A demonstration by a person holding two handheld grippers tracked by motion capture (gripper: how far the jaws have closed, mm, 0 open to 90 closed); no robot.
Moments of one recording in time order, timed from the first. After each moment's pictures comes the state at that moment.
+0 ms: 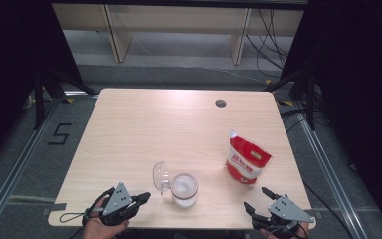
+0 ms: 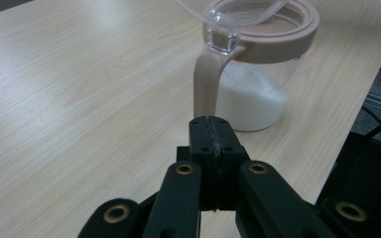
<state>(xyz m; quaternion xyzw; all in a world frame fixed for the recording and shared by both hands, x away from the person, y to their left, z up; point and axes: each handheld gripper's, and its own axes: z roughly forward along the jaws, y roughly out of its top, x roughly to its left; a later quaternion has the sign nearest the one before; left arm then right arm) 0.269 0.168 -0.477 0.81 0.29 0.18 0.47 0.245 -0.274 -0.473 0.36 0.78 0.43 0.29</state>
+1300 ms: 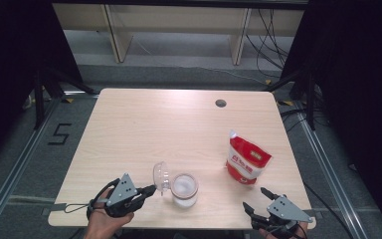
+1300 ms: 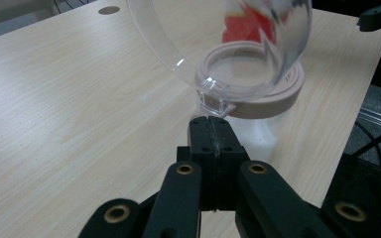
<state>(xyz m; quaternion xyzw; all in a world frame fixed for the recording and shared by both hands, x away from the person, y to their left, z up) 0.285 0.156 -0.452 0.81 0.27 0.18 0.49 0.246 -0.272 -0.474 0.36 0.78 0.42 0.28</state>
